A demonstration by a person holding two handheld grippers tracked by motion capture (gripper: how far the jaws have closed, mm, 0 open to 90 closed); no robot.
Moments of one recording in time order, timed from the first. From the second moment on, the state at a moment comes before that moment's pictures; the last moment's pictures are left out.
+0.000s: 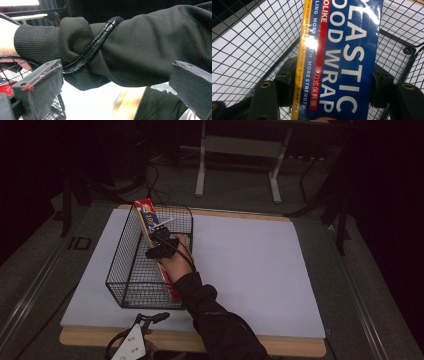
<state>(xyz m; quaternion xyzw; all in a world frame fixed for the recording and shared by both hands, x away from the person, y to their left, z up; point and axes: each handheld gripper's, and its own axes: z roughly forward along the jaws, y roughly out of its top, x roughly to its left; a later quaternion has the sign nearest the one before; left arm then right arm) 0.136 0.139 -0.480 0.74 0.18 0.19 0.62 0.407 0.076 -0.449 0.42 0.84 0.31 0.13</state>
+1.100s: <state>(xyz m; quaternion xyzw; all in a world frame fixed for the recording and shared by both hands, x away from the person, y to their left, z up) 0.136 0.136 -0.482 0.75 0.18 0.19 0.61 0.398 0.042 -0.431 0.34 0.85 0.38 0.09</state>
